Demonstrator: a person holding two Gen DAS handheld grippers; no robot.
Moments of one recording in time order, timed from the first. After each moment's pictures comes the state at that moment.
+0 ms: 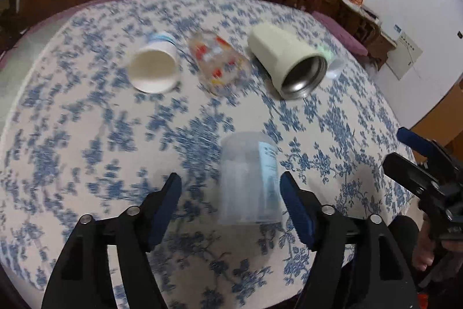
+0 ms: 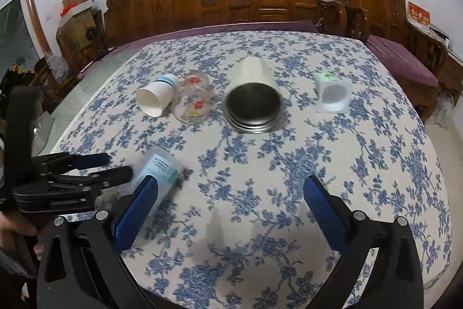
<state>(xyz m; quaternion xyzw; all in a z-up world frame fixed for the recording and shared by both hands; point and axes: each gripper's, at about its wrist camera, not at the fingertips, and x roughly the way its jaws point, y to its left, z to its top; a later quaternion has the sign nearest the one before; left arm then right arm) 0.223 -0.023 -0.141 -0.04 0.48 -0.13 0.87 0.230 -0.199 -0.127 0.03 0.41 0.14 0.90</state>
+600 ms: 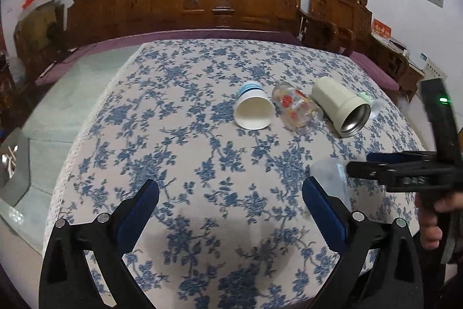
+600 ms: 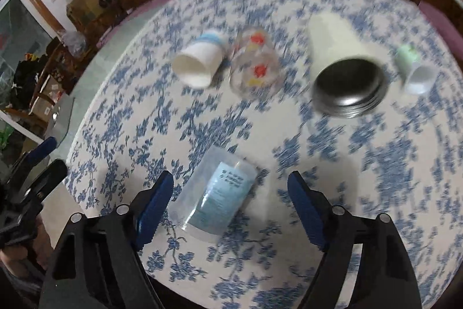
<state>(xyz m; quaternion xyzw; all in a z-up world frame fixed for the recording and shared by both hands) 0.185 0.070 -0.099 -0.02 0.40 -0.03 0.92 0.294 -0.112 -0.160 0.06 0.55 0.21 0.81</state>
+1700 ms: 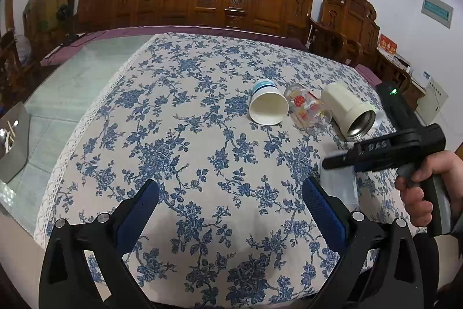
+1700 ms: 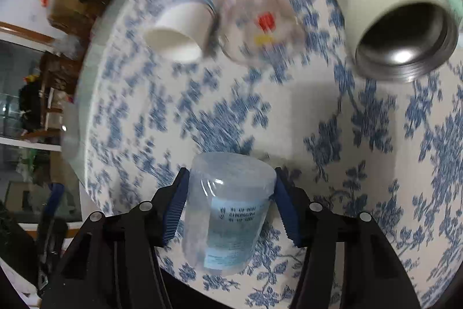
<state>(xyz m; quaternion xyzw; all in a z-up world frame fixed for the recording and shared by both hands) 0.170 0.096 -0.109 -0.06 0.40 -0.02 0.92 0.342 -0.103 -0.198 0.14 0.64 0.22 0.72</state>
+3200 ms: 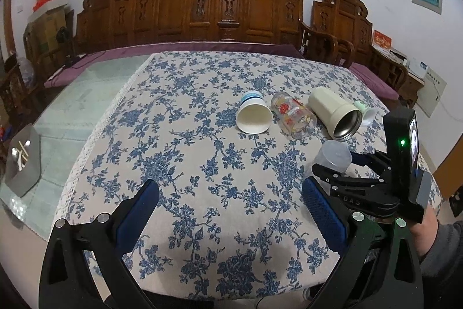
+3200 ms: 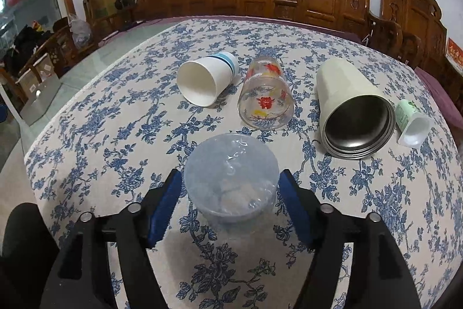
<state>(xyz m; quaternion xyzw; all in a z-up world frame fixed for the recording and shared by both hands) 0.145 0.066 -0.080 -0.02 0.37 -0.02 0.93 0.269 -0.089 -0.175 -0.05 0.41 0.20 0.89</state>
